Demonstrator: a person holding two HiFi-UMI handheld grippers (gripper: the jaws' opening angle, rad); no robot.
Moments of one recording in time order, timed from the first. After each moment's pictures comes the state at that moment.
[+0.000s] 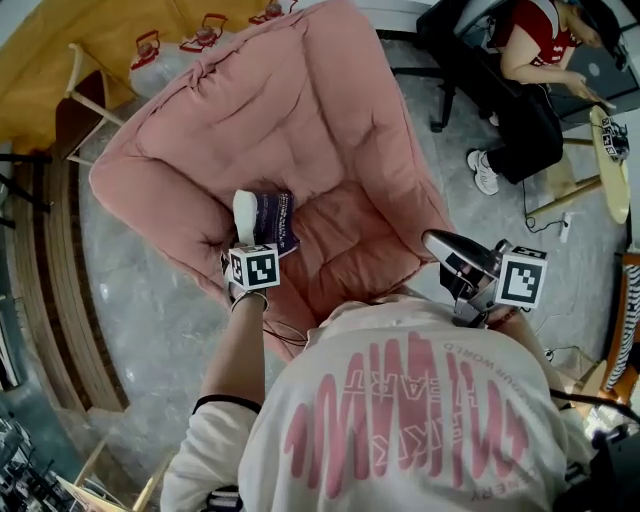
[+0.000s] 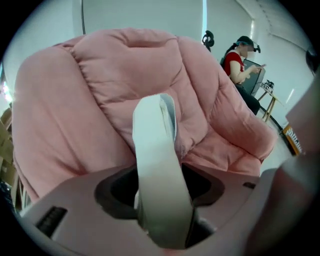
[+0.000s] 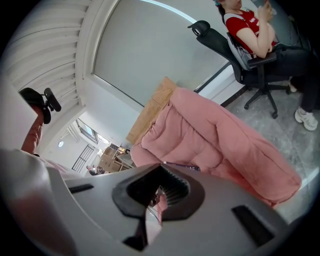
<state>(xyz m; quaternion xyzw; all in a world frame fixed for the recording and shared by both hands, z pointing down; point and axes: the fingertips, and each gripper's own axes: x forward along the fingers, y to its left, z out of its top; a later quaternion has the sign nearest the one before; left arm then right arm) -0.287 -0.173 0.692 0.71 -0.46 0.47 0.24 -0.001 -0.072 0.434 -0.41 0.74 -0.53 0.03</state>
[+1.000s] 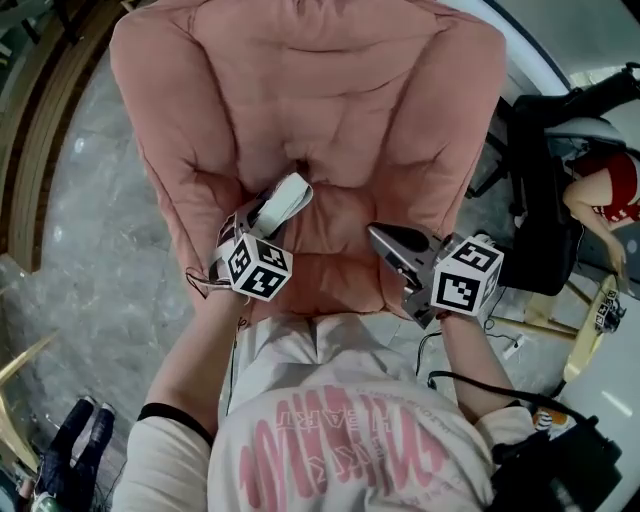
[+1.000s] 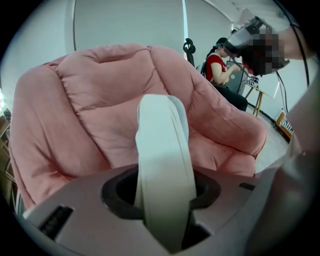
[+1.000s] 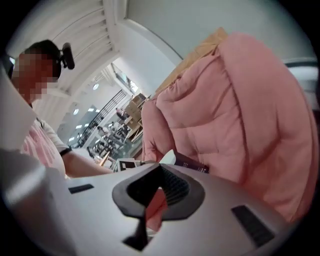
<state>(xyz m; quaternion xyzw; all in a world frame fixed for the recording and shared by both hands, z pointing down) -0.193 -0.151 0.691 0.76 -0.44 0.44 0.19 -0.059 -0.170 0.529 -0.16 0.87 -0.42 -0.19</state>
